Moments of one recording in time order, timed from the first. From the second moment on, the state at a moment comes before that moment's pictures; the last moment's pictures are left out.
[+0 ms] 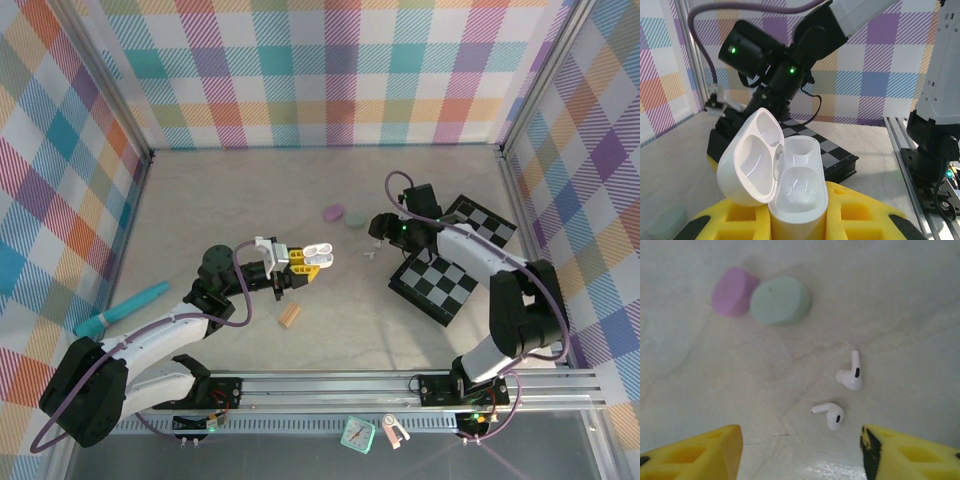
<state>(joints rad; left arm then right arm) -0.56 1.09 0.43 0.71 0.76 0.02 0.33 1.58 1.00 -0.36 -0.25 0.63</state>
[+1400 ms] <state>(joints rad) -0.55 1.10 0.42 0.71 0.77 0.02 0.33 1.84 1.02 -0.30 -0.40 0.73</state>
